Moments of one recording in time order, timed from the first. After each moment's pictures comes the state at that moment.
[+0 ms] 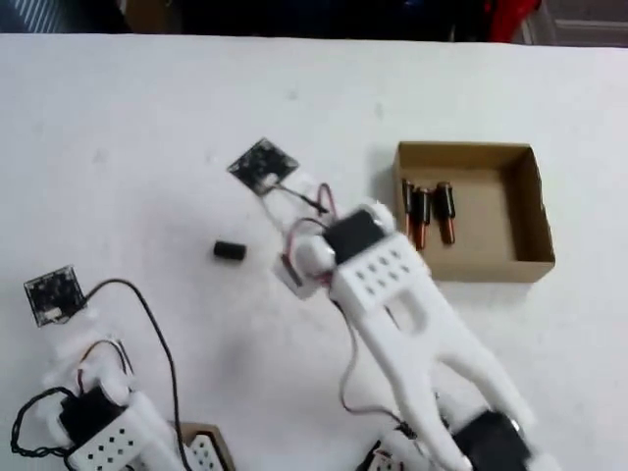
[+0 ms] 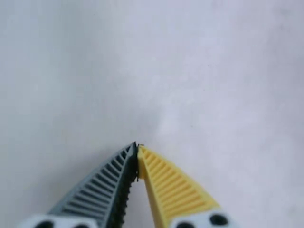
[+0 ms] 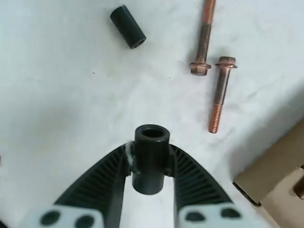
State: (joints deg) left arm -46.5 -104.0 97.1 73.3 -11.5; right arm -36.0 -20.8 19.6 78.6 15.0
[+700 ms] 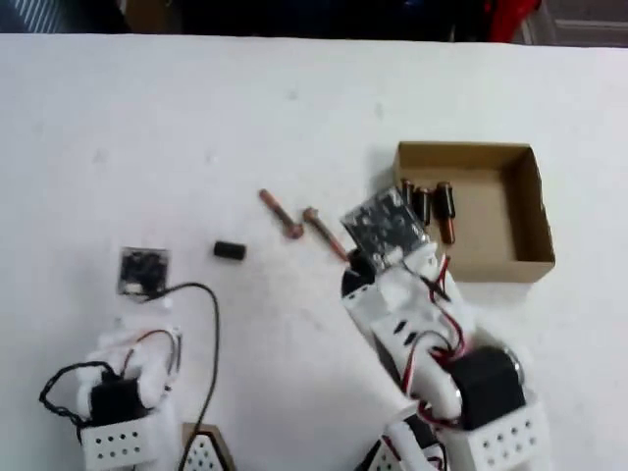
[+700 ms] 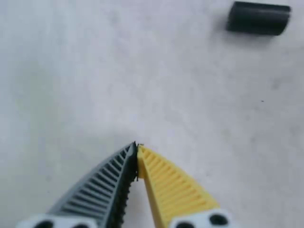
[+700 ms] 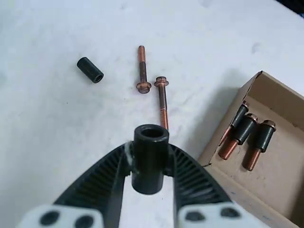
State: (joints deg) left arm -15.5 -104.0 97.1 73.3 -11.6; right arm -25.8 -67.5 38.4 80.7 15.1
